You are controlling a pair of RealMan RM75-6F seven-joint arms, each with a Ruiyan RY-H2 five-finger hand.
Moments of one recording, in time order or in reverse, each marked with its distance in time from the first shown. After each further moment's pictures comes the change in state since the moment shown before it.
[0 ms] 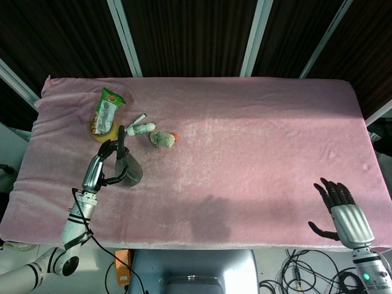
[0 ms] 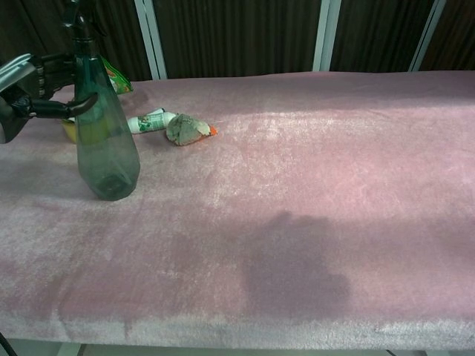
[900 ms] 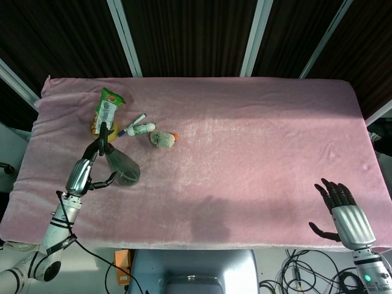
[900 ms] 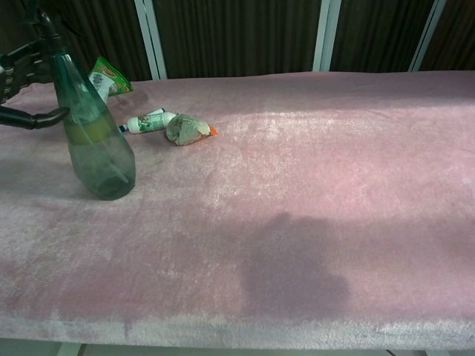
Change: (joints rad) left arm 0.047 0.117 0.065 0.007 0.057 0.055 0.115; right arm -0.007 0.006 -0.004 0.000 -0.008 0.014 0.010
